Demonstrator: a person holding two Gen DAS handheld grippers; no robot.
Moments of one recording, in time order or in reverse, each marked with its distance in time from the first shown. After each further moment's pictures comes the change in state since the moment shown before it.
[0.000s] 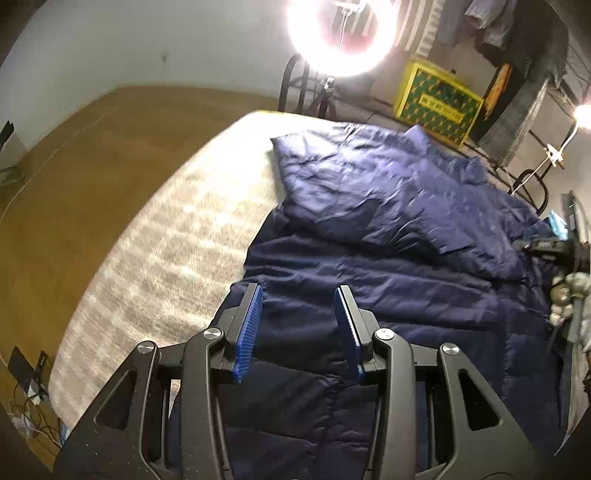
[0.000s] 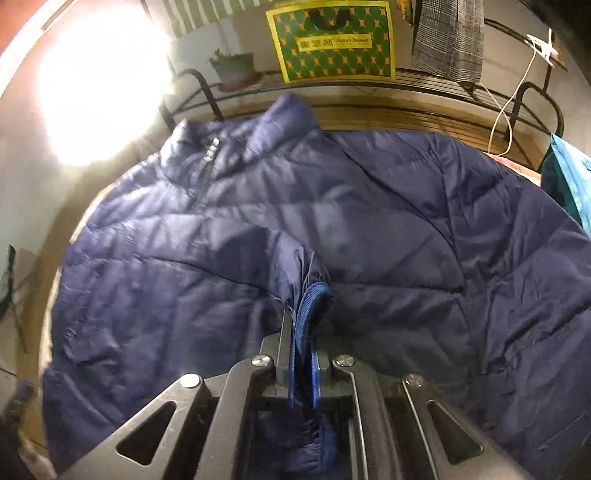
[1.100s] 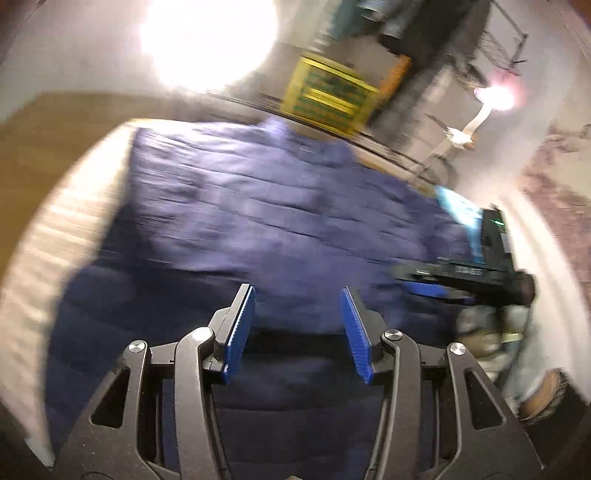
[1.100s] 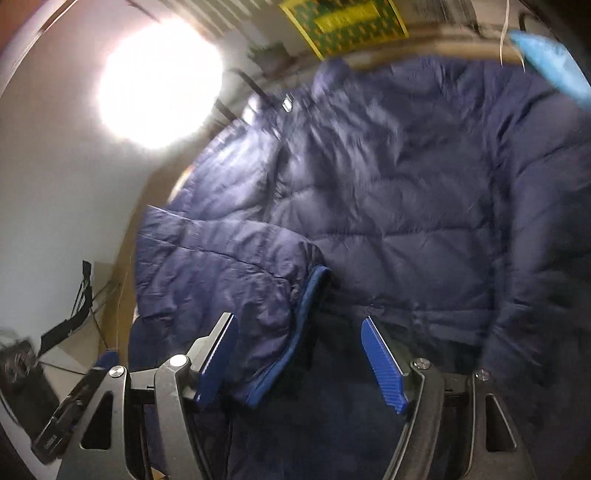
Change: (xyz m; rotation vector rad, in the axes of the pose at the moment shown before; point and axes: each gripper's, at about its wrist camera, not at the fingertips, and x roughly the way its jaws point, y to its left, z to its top) left arm -0.043 -0.099 -0.023 0.086 -0.003 -0.284; right arm -0.061 0.013 -0.104 0.175 0.116 0.348
